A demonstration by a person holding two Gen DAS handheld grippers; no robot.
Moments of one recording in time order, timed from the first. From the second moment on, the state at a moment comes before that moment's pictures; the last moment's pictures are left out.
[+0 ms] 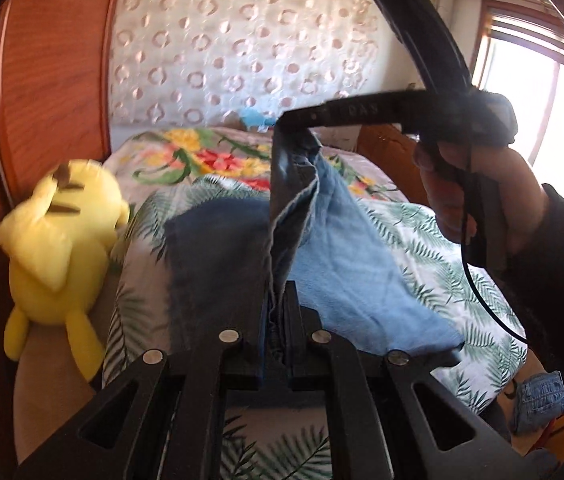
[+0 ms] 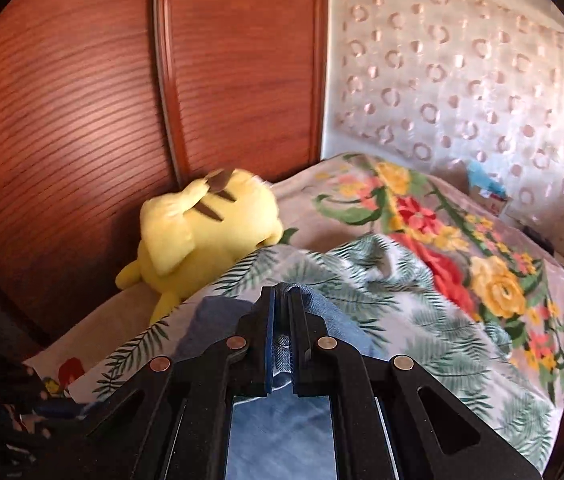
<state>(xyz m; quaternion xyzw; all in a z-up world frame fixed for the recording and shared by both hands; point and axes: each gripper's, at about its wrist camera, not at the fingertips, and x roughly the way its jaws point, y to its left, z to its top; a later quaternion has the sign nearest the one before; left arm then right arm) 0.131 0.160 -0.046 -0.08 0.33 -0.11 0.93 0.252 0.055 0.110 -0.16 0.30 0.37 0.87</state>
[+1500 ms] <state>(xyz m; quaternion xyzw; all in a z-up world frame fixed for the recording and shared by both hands) 0.136 0.153 -0.068 -0.04 0.35 -0.09 0.93 0.155 -0.062 0.048 -0.09 0.33 0.34 0.88</state>
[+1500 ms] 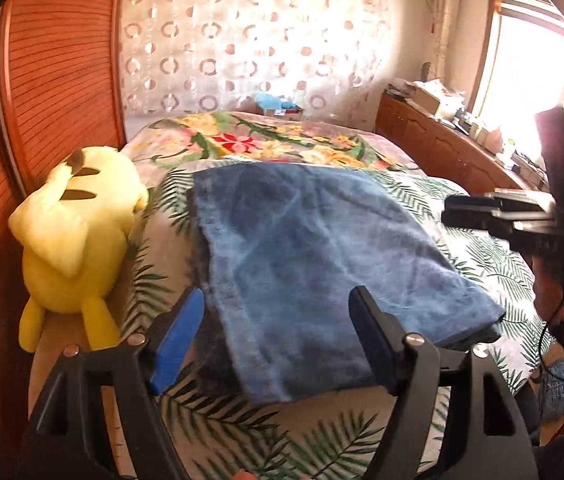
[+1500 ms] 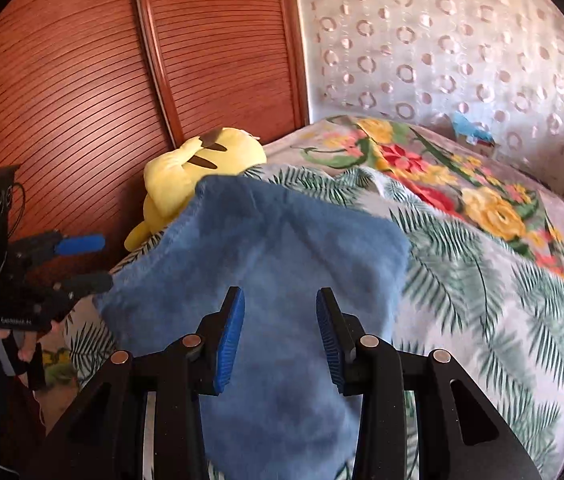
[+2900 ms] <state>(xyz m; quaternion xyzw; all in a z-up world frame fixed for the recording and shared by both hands) 0.155 0.089 -0.134 0.02 0.40 -0.08 0.91 0.099 -0.102 -0.025 -0.05 0.39 0.24 0.89</state>
